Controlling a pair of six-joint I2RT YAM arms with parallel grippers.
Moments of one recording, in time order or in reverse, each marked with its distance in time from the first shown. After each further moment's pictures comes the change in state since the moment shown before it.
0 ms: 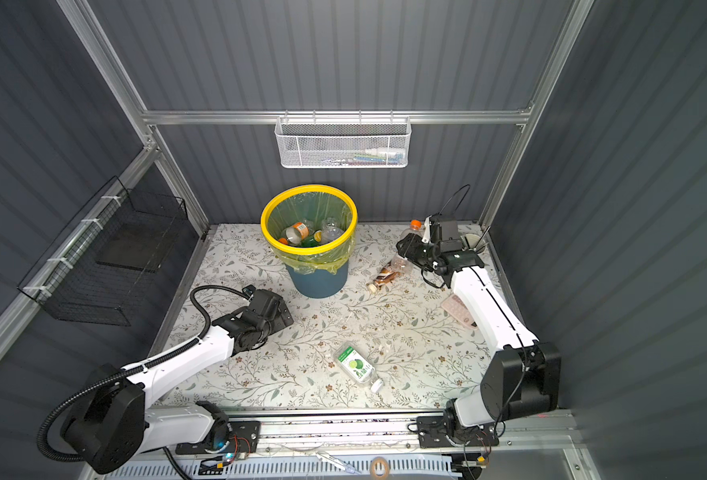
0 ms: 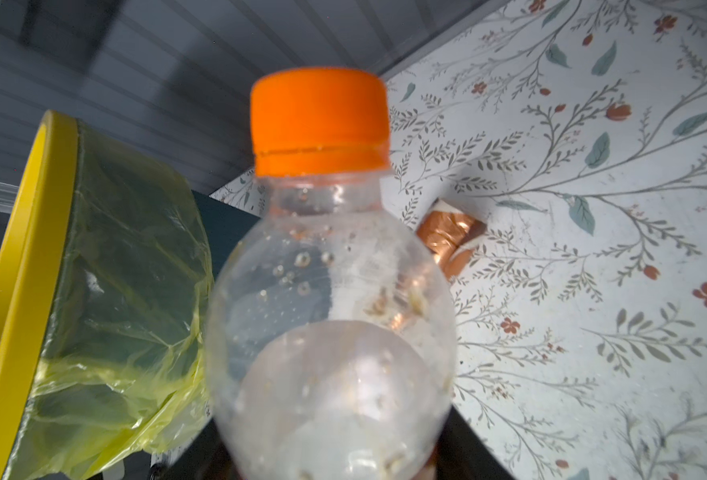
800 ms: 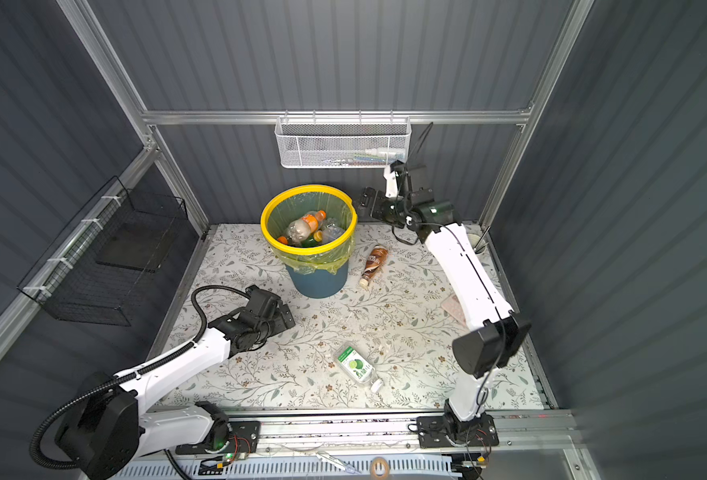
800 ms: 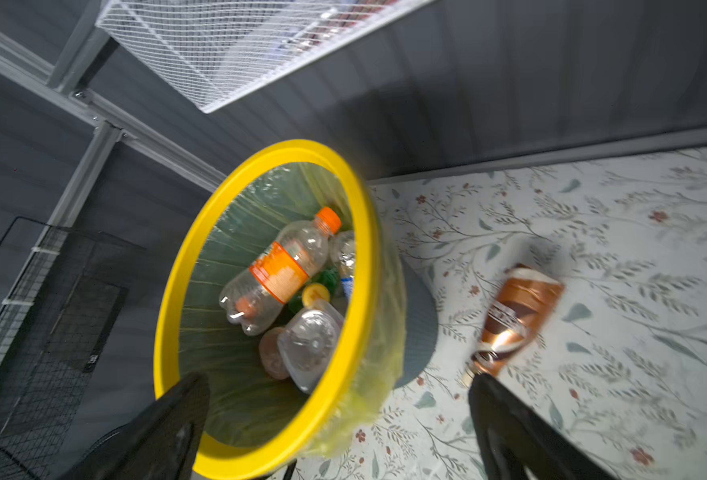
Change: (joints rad) left arm 0.000 -0.042 0.002 -0.022 0.085 0.038; right arm 0.173 0.232 0.610 -0.242 0.029 -0.102
